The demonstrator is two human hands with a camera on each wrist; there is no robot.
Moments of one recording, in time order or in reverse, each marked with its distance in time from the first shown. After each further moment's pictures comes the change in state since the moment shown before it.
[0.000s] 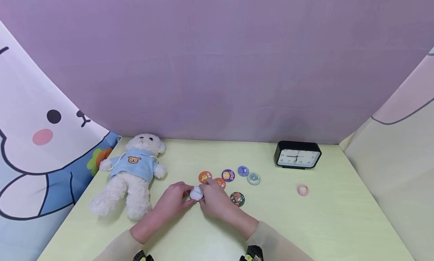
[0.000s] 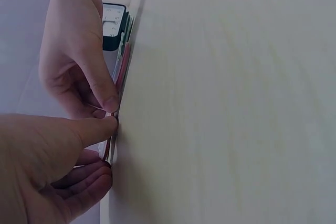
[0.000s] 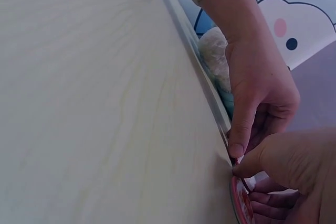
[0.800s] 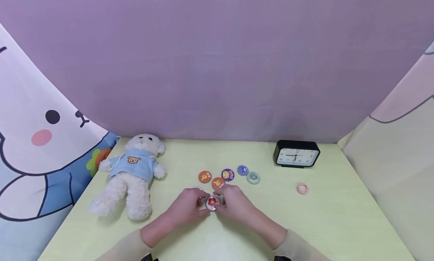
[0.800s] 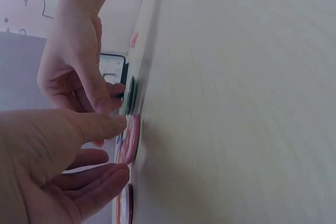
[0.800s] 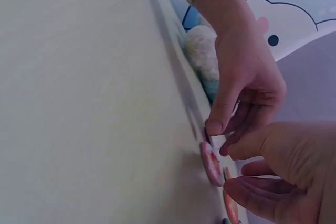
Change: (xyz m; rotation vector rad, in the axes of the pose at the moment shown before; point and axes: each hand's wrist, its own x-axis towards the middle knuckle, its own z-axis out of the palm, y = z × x) left_hand 0.007 0.044 -0.001 -0.166 -0.185 0.045; right_hand -0.043 0.024 -0.041 0.187 -0.029 0.023
